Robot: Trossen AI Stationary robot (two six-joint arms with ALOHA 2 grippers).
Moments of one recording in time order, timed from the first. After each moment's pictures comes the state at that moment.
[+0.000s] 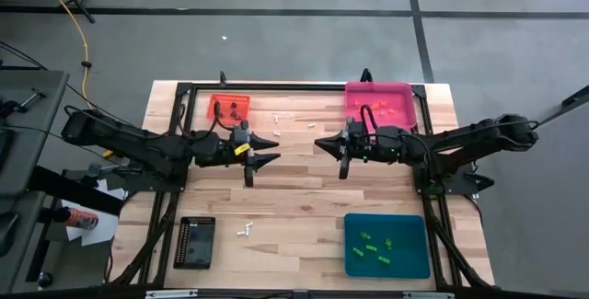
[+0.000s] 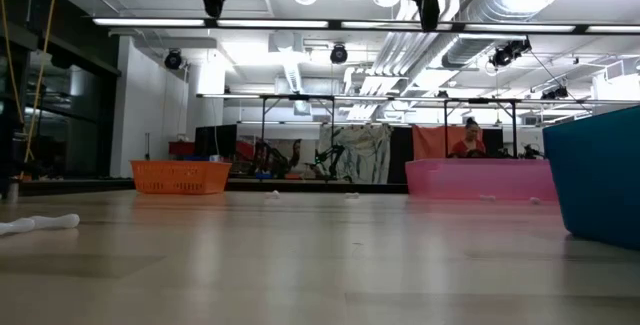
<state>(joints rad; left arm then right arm) -0.15 1.10 0.67 0.36 -0.31 -0.21 0.07 1.21 0.69 0.49 0.23 0.28</state>
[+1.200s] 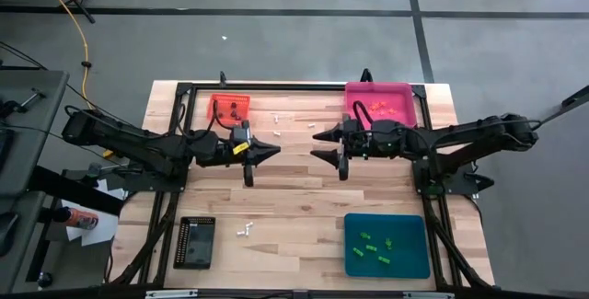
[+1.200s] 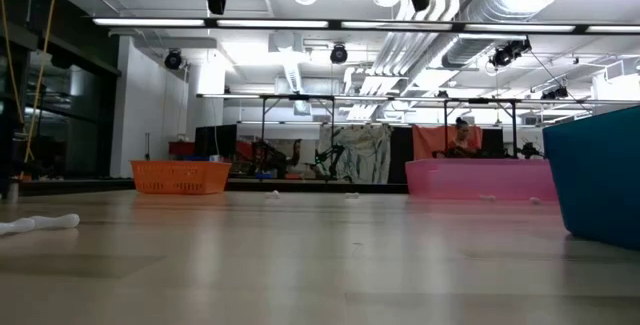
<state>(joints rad) -0.15 1.11 0.67 0.41 -0.29 -0.23 0.07 1.21 0.86 0.23 0.14 0.24</state>
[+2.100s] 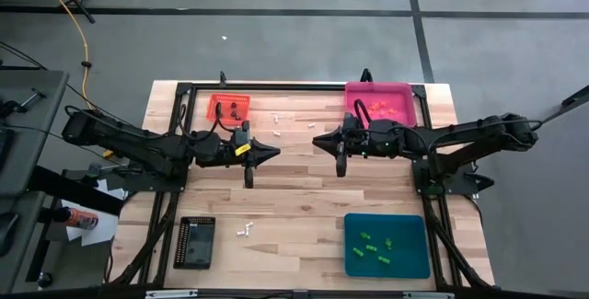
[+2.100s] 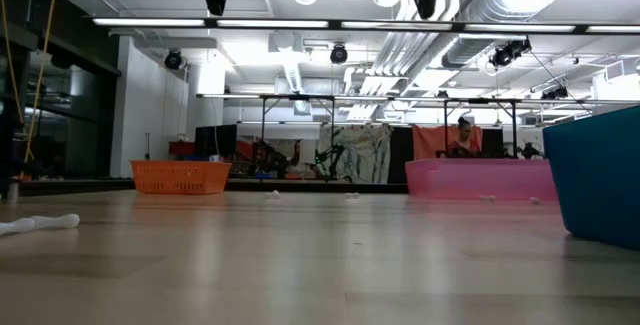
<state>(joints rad) -0.15 1.11 0.67 0.36 -0.29 -0.15 0.06 1.21 0.87 0.17 0.20 0.29</state>
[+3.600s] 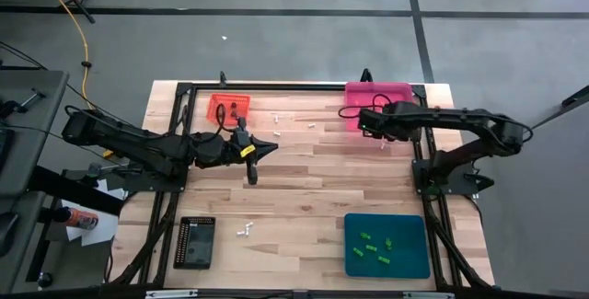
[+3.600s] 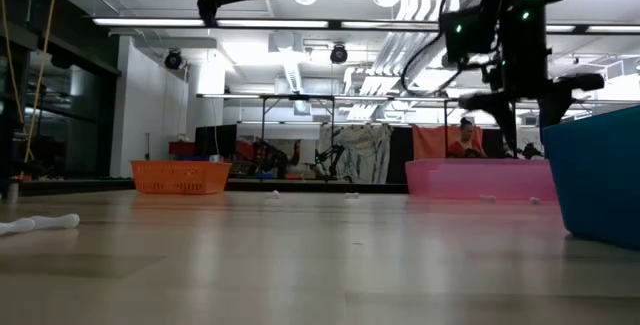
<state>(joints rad) -0.15 1.11 0.67 0.28 -0.41 -0.09 -0.38 1.34 0.87 -1.14 0.38 1.35</state>
